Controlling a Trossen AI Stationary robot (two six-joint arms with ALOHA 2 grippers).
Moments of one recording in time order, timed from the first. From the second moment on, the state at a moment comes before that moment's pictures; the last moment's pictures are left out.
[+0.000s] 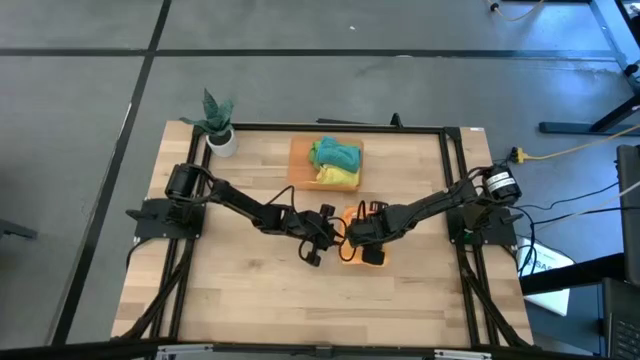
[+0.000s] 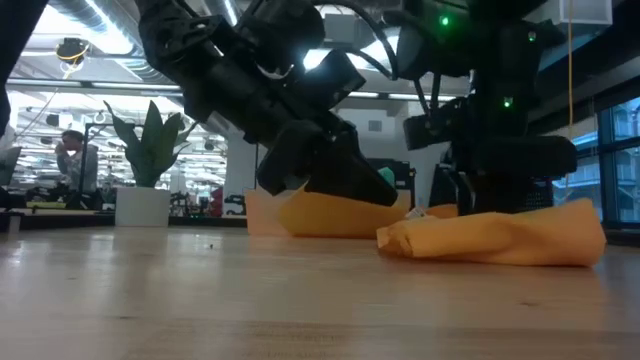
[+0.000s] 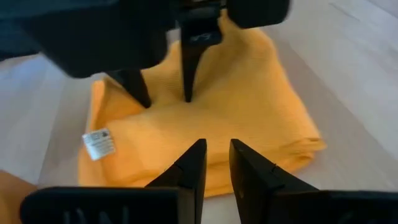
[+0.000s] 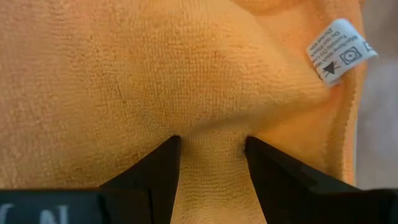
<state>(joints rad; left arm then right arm) -0.12 1.96 0.97 0.45 -0.07 0.30 0.22 1.78 1.03 -0.69 0.21 0.36</state>
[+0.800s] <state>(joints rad) -0.19 1.96 0.97 0.46 -0.07 0.38 0.48 1.75 1.19 -0.77 0.19 0.32</state>
